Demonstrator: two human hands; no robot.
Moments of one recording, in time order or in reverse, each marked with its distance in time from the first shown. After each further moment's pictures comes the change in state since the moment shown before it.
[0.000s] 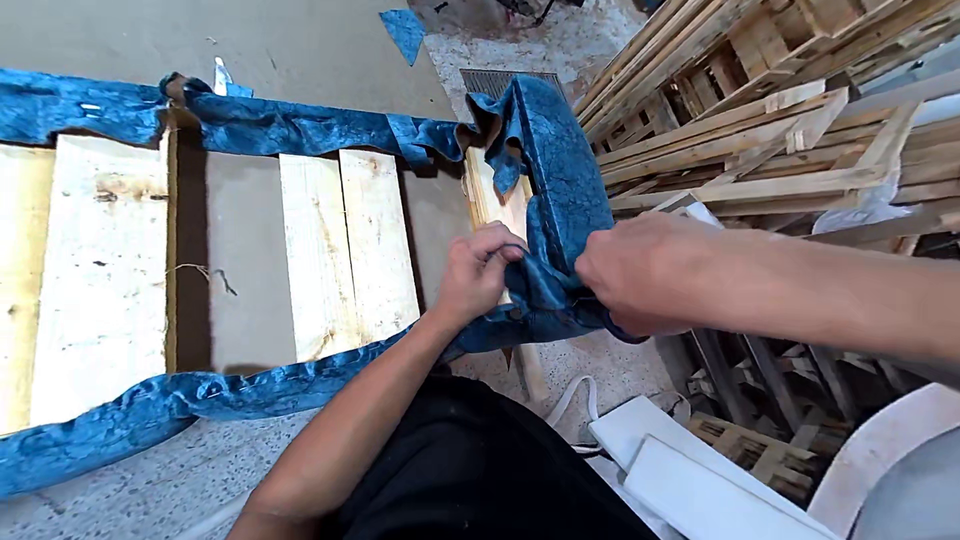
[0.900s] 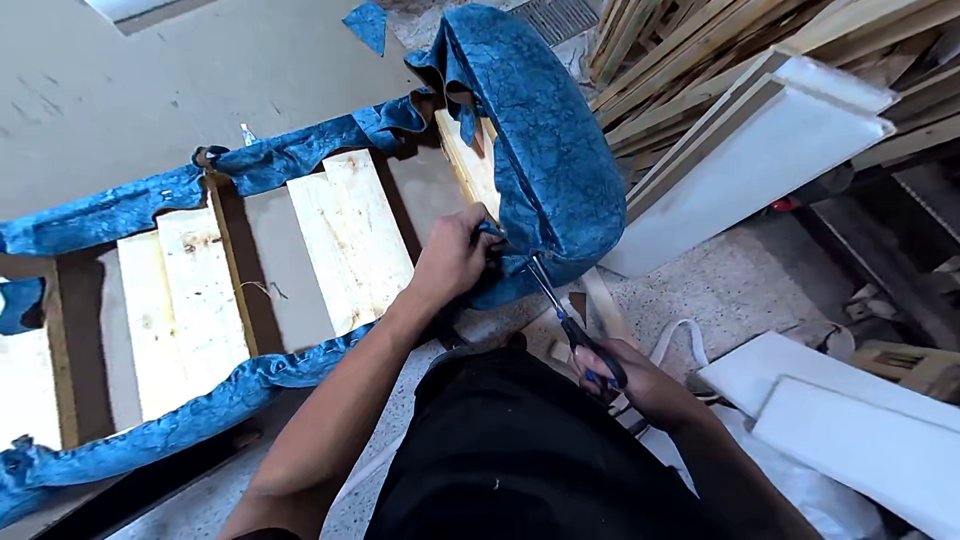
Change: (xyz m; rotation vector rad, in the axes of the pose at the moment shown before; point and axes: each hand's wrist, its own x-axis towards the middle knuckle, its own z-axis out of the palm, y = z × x) left_hand -0.007 0.033 -0.002 0.682 -0.538 -0.342; right_hand 0.057 -0.129 0.311 2.264 0.259 -0.523
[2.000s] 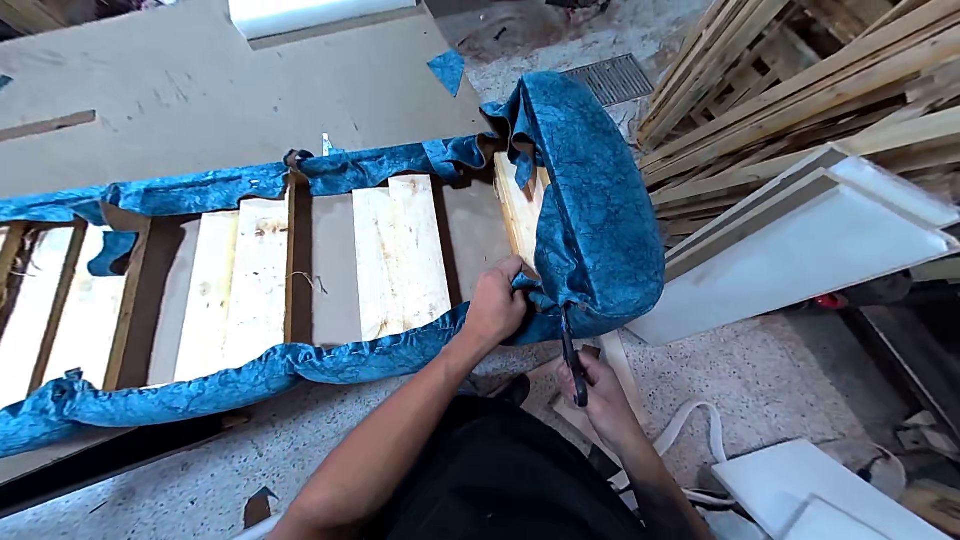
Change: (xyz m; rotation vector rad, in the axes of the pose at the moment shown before) left_hand -0.013 -0.002 0.042 -0.110 0.213 -0.252; right_hand 0.083 0.035 0.006 -0.024 0.241 -0.254
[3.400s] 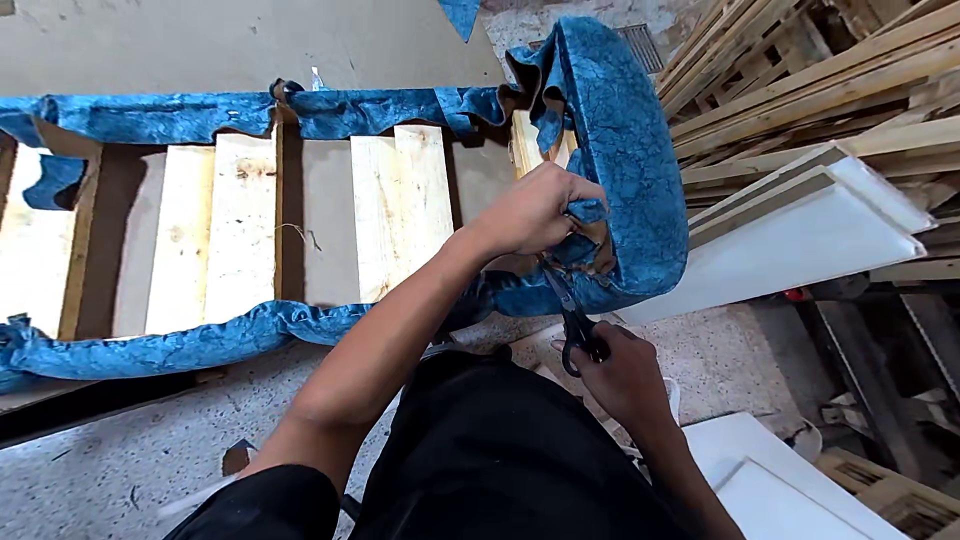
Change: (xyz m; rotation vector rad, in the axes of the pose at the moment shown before) left_hand 0.077 0.041 -0.058 -0.041 -0.366 0.627; right_hand -0.018 -0.069 0.012 -1.101 0.233 -0.123
